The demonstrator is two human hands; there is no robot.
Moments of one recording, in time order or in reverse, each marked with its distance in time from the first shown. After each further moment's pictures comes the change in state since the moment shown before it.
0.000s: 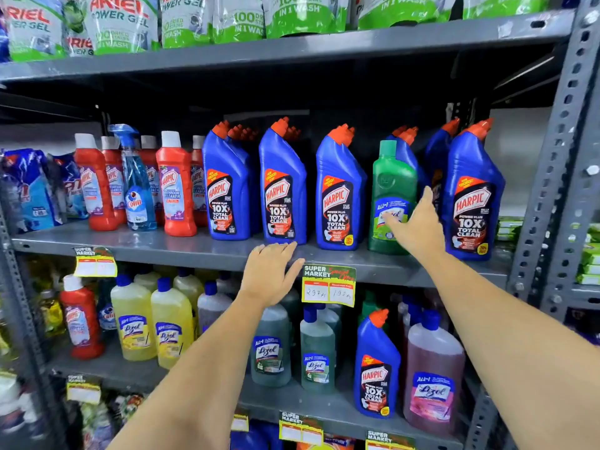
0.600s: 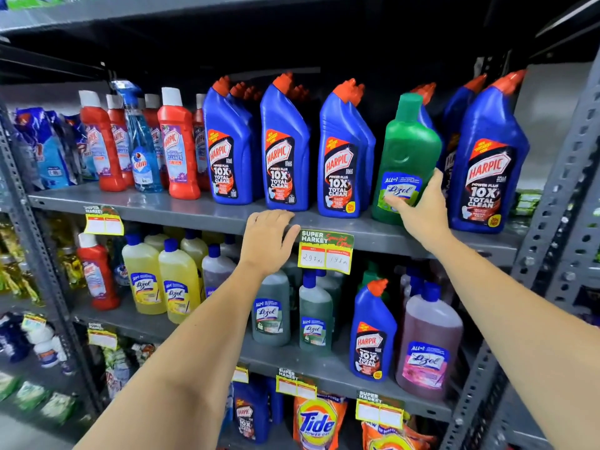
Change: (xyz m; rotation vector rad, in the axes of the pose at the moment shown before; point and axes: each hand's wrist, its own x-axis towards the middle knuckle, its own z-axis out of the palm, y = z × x) left_hand -0.005 0.006 0.015 -0.068 0.168 -0.045; right_hand -0.007 0.035 0.011 0.333 -0.049 -0.148
